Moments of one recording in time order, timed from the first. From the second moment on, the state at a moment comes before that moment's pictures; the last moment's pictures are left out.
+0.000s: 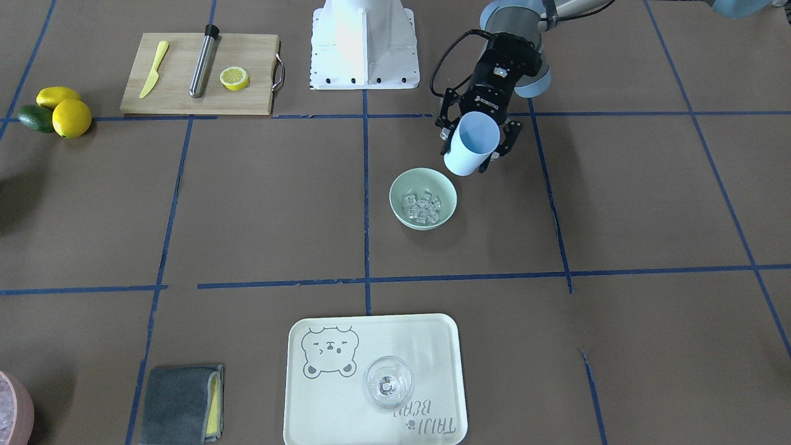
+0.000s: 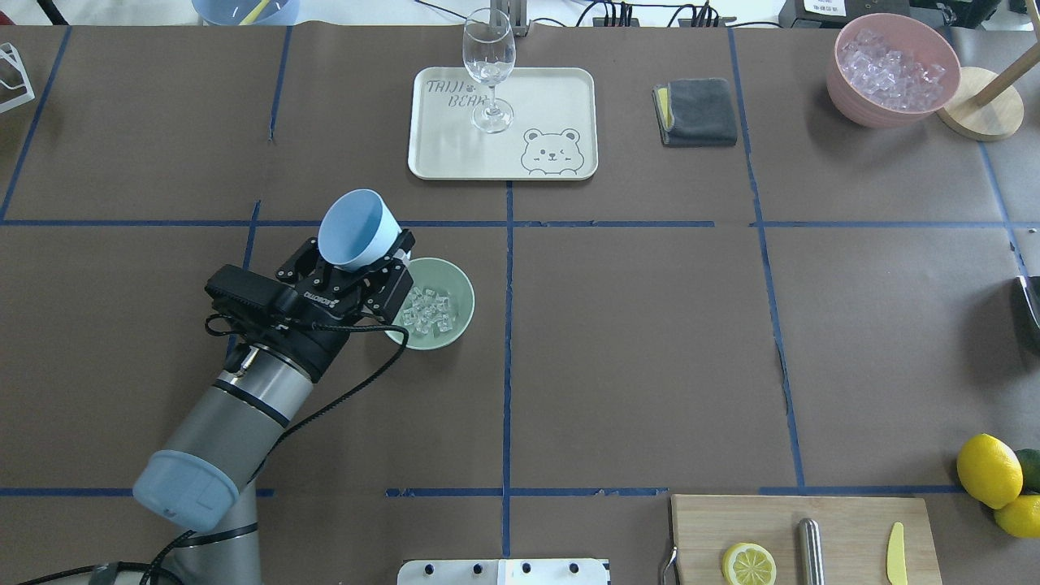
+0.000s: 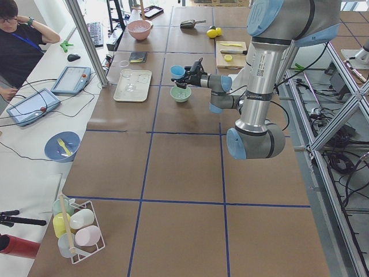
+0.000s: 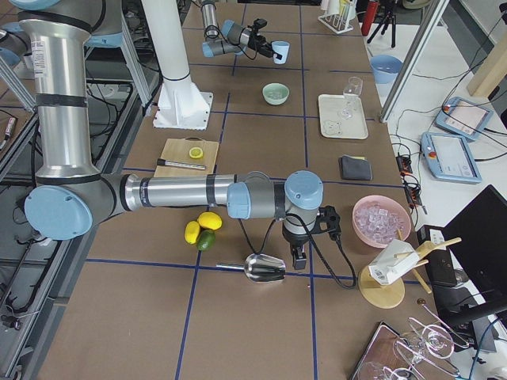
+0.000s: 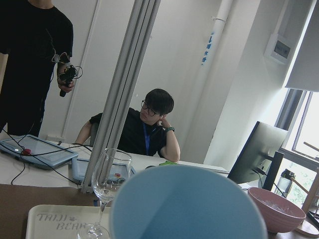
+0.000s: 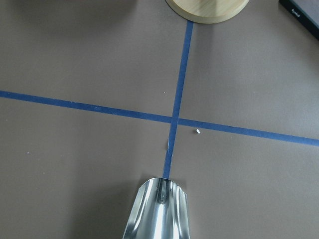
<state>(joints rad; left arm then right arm) -0.27 -1.83 -1.68 -3.00 -0.69 -0.72 1.57 -1.56 1.64 -1.57 2.33 -0.09</state>
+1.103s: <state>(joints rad) -0.43 -1.40 -1.46 -3.13 -0.68 -1.12 1.57 -1.56 1.64 -1.56 2.33 -0.08</state>
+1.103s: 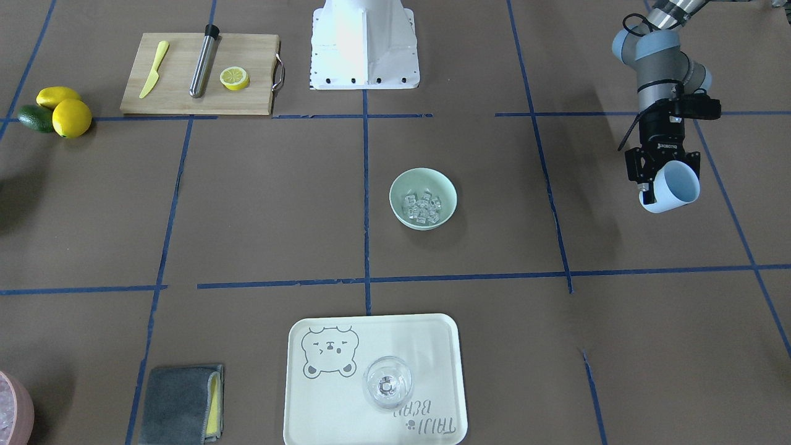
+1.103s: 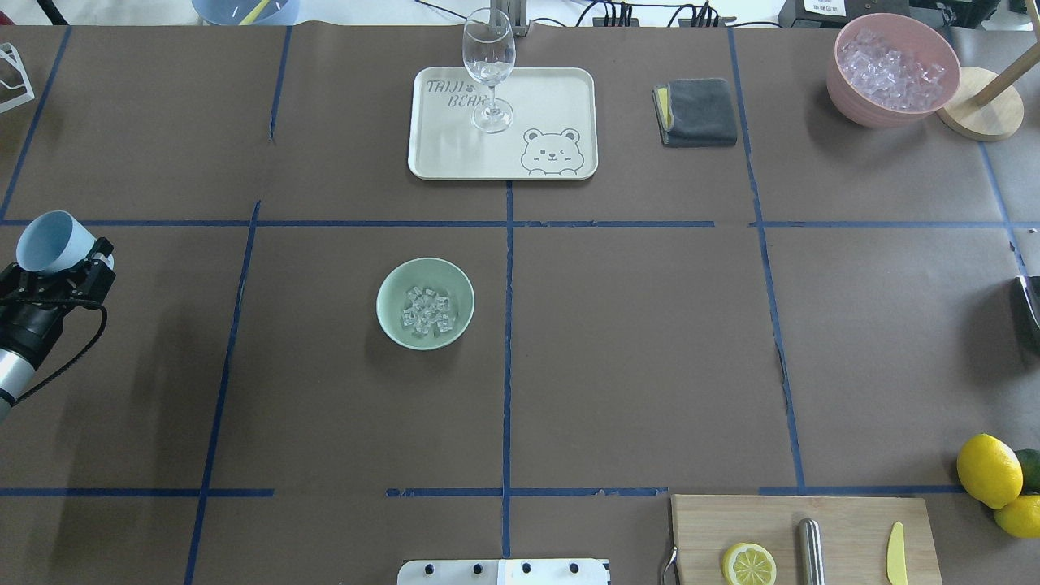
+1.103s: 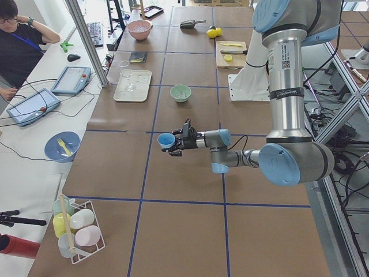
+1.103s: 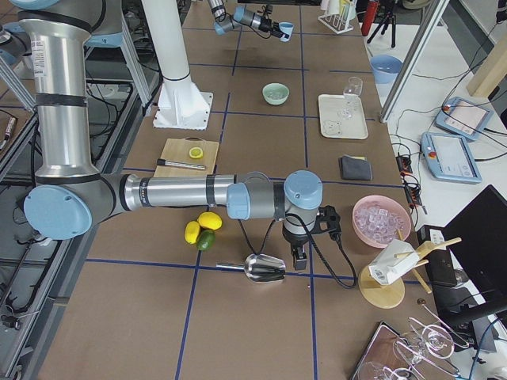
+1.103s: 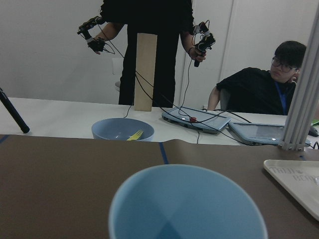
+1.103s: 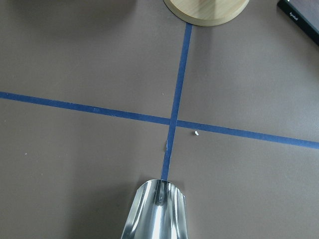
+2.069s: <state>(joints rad) -0.36 -1.45 -1.32 -3.15 -0.59 -1.13 1.57 -1.56 1.64 -1.56 2.32 -0.09</state>
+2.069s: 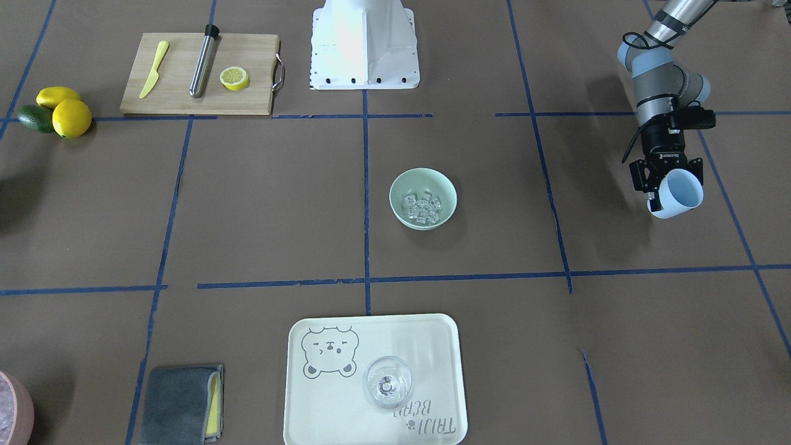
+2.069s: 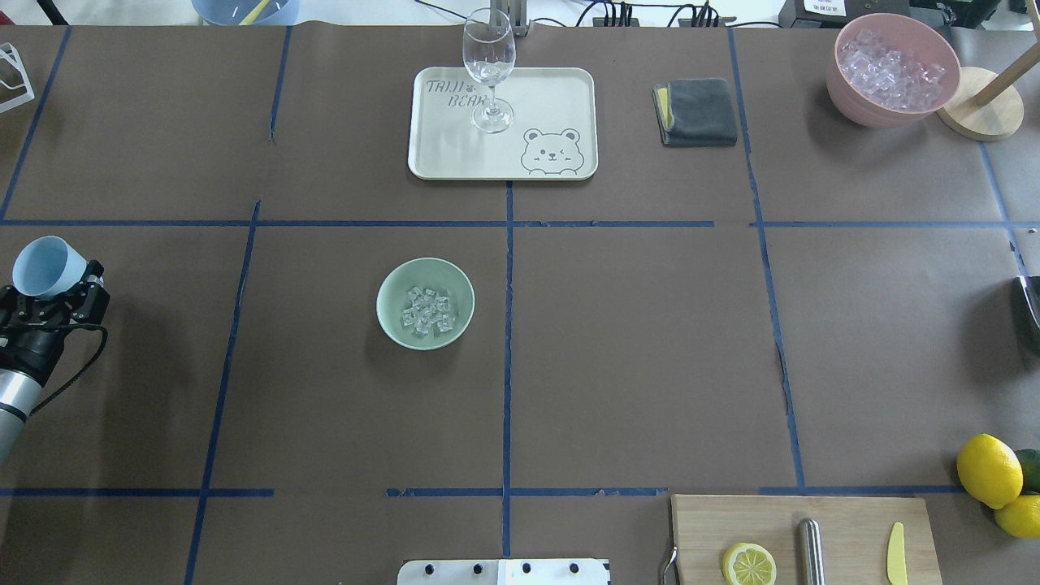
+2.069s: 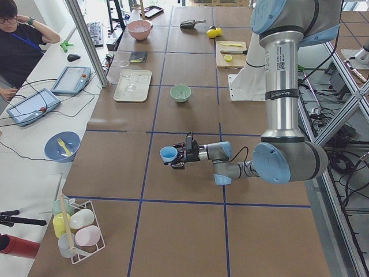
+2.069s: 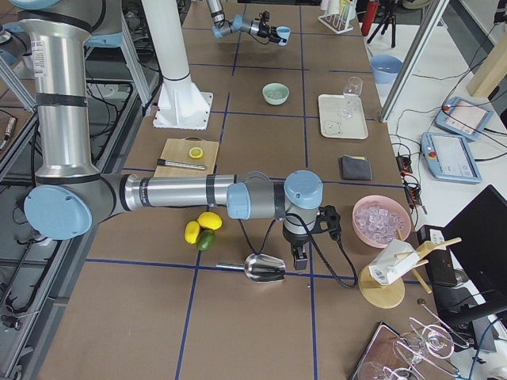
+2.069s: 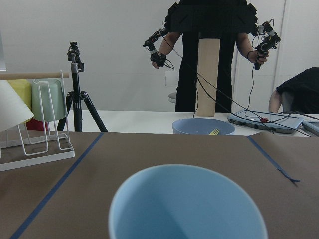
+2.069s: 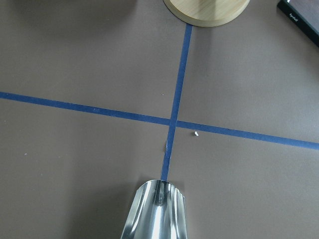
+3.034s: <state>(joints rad) -0.30 -1.45 -1.30 -3.15 -0.59 -1.13 1.57 -1.56 1.64 -1.56 2.32 -0.09</state>
